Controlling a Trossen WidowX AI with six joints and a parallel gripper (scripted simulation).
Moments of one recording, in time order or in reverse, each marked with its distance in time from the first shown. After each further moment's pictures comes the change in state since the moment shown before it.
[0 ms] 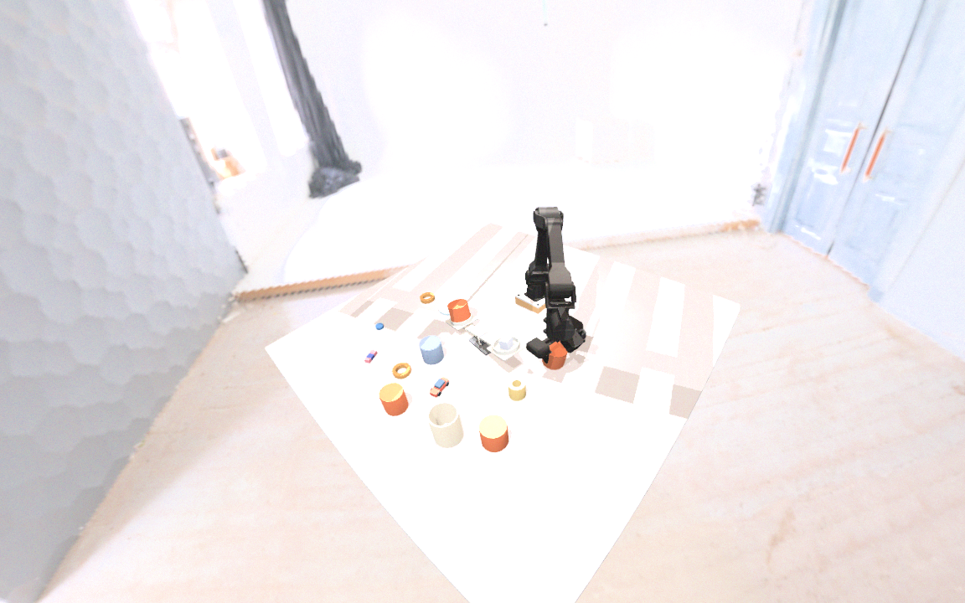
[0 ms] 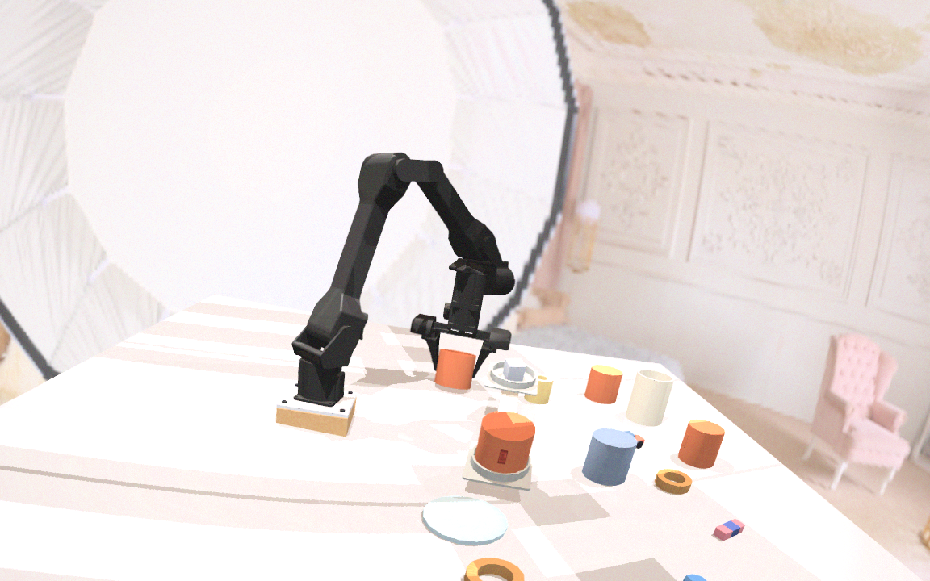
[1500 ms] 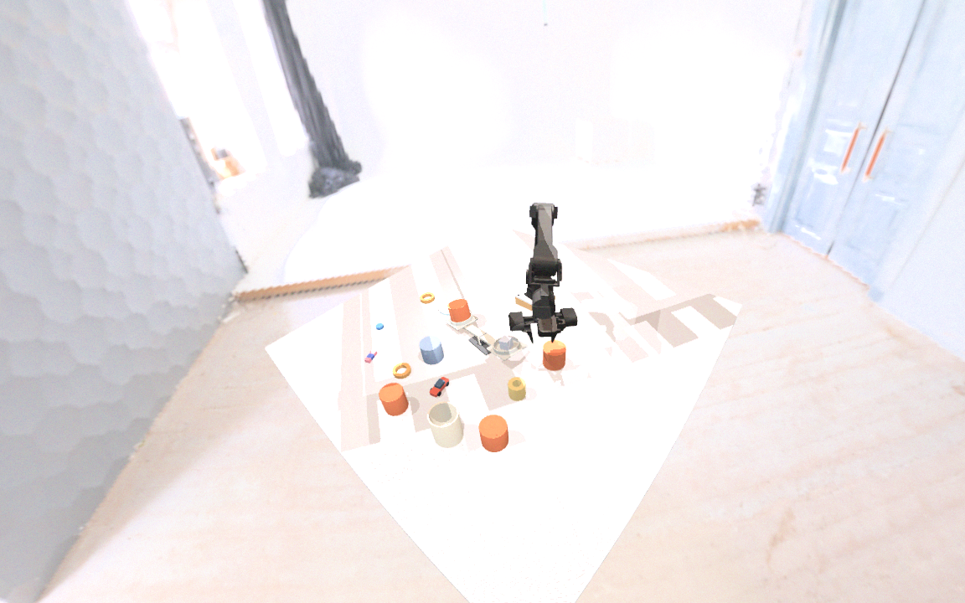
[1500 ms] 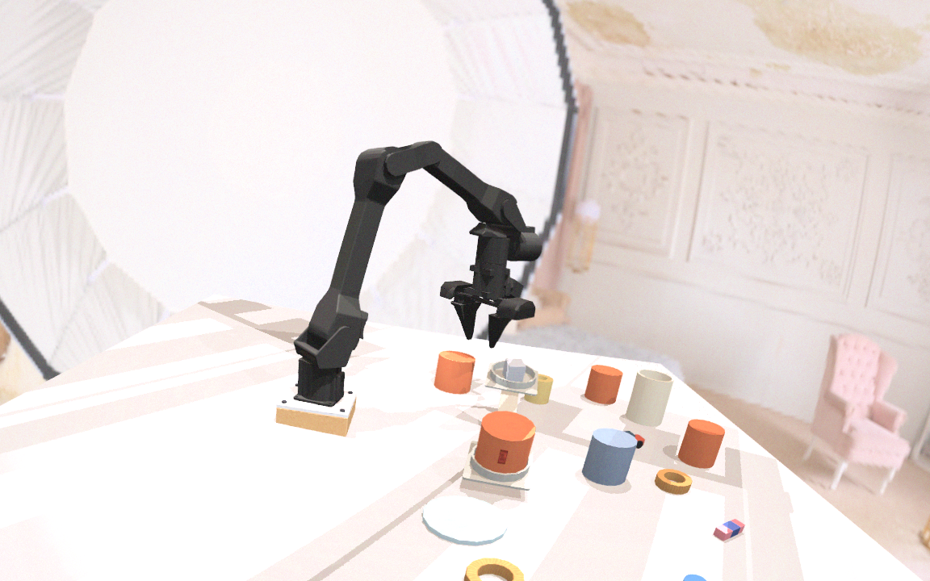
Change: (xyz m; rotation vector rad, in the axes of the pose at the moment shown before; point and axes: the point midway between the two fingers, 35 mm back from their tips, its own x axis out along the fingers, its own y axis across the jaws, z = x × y) arm -0.074 -0.038 -0.016 0.630 -0.052 -0.033
